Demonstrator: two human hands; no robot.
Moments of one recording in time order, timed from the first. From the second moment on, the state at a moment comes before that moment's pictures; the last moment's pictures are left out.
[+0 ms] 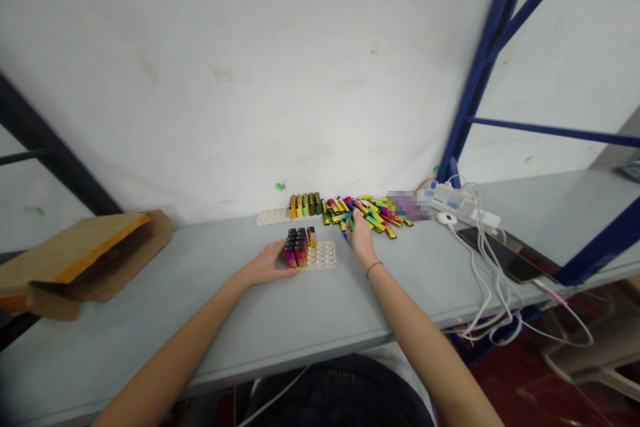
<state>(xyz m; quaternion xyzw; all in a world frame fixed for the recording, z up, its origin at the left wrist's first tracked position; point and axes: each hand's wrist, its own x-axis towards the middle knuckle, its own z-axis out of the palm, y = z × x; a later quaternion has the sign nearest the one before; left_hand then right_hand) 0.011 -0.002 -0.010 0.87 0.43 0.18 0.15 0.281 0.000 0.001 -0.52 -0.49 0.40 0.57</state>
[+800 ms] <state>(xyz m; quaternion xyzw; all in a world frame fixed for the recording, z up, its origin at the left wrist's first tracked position) 0.010 -0.001 -0.013 0.87 0.43 0.19 0.15 0.250 -0.022 -0.009 -0.42 -0.74 0.23 0.46</state>
